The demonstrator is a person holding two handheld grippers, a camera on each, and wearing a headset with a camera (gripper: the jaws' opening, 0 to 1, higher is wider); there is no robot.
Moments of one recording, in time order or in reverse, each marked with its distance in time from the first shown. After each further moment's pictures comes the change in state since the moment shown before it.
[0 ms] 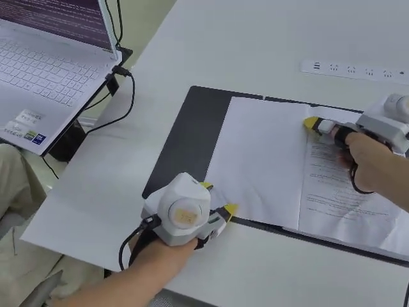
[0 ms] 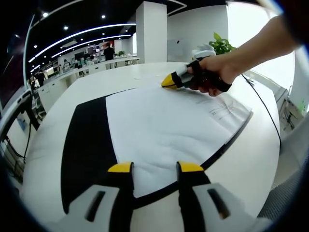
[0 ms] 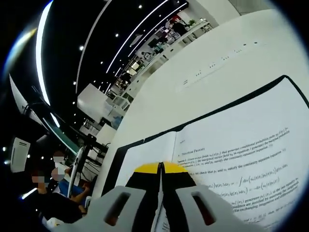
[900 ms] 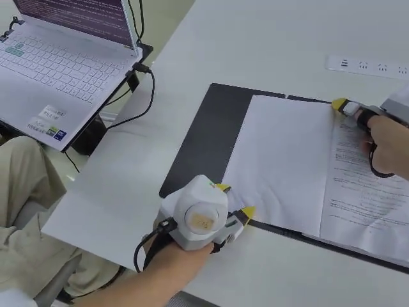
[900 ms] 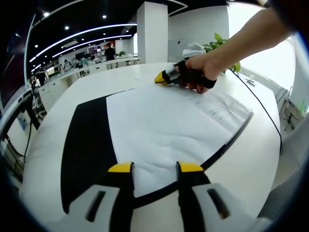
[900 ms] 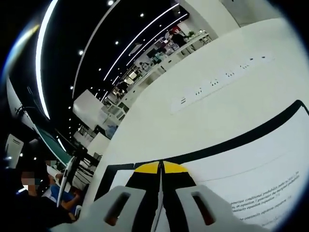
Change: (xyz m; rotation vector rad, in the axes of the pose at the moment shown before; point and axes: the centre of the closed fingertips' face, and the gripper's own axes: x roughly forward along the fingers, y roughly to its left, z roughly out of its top) left arm 0.000 -0.001 0.001 -0.004 -0.003 0.005; right arm 0.032 -0.013 0.040 -0.047 -0.100 -0.045
